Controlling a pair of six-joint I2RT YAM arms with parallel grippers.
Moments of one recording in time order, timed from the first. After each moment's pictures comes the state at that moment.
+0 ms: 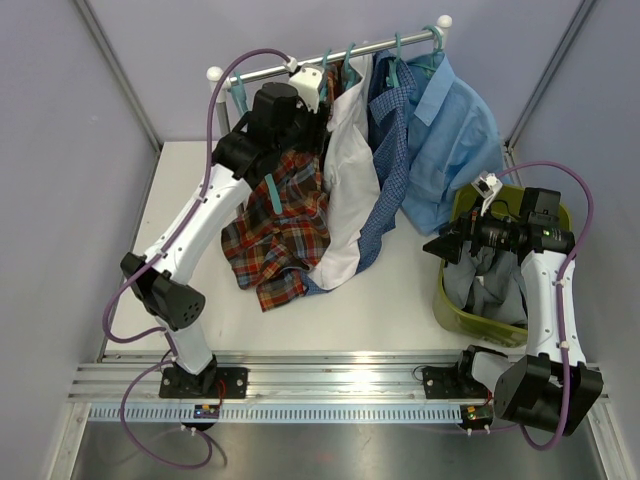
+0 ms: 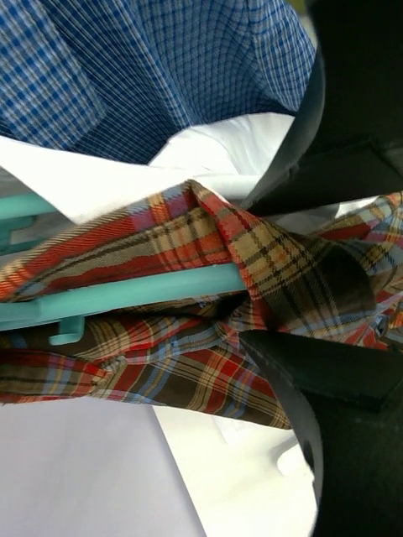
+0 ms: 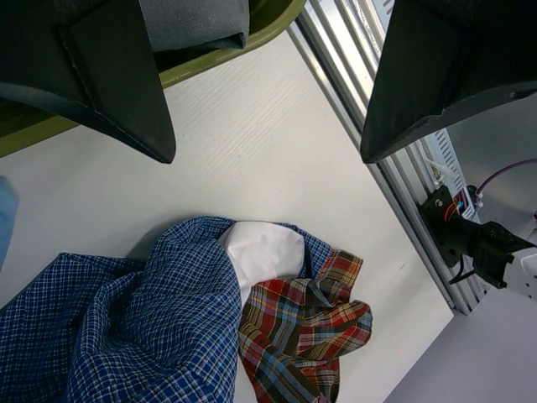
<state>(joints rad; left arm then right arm) -0.58 1.77 2.06 -0.63 -0.12 -0.05 -0.26 1.11 1.04 -0.84 -1.17 -0.42</state>
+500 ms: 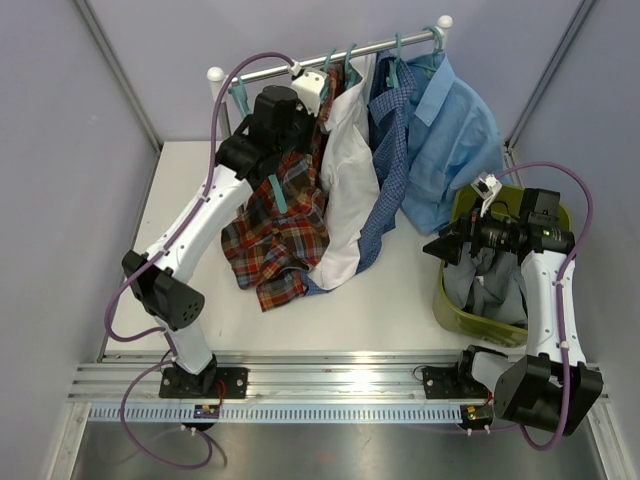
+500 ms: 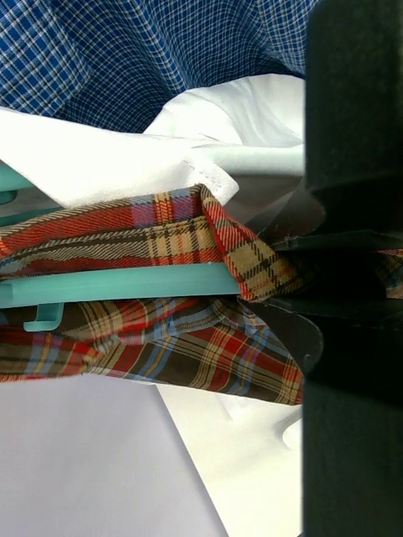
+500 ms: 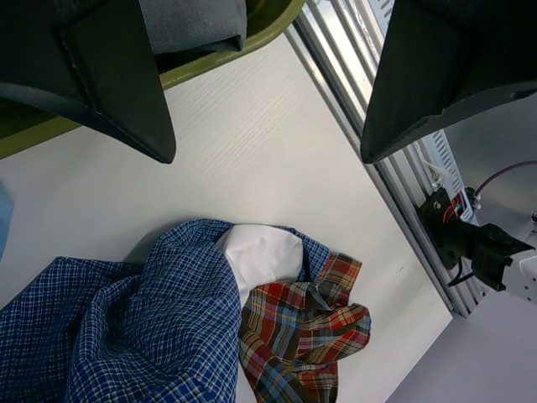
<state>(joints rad) -0.57 1.77 1.99 -0.57 -0.13 0.03 -0.26 1.11 1.04 -0.86 -1.16 -0.43</state>
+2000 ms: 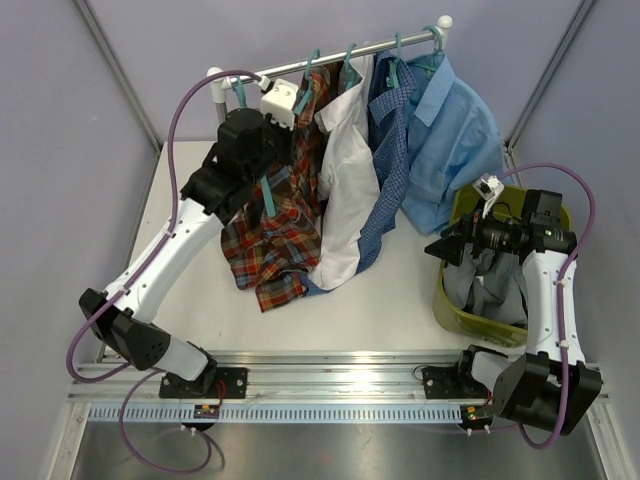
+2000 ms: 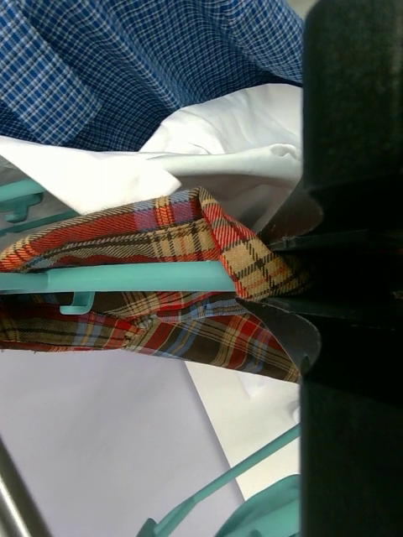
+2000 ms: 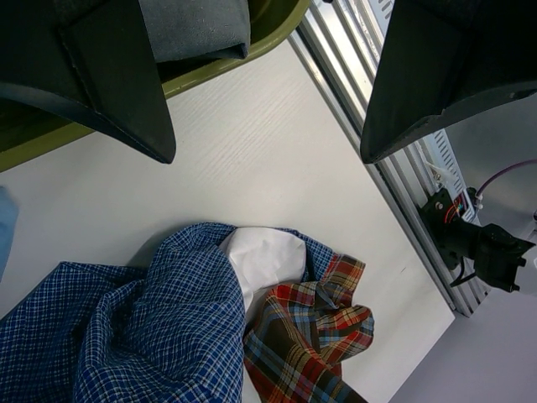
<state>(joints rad) -0.57 1.49 1.67 -0.34 -0.14 0.06 -0.29 1.11 1.04 -0.89 -1.17 -0.46</state>
